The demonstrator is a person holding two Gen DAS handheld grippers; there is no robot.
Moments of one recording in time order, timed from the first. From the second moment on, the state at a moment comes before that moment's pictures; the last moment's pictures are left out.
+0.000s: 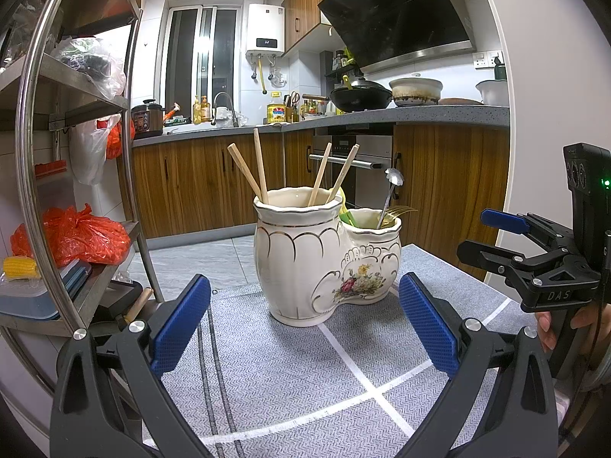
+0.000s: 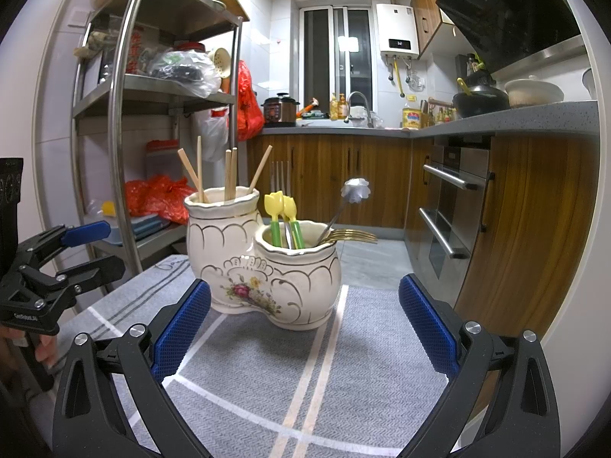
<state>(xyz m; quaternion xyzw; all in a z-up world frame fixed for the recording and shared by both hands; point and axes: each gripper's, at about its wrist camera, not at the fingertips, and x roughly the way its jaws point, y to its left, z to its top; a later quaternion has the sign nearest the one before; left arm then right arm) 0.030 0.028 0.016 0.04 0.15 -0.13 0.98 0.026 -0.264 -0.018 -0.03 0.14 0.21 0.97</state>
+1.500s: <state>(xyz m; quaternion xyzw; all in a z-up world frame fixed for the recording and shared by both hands) 0.035 0.028 0.014 0.04 0.15 -0.12 0.98 0.027 -0.263 -0.019 -0.03 0.14 0.21 0.97</state>
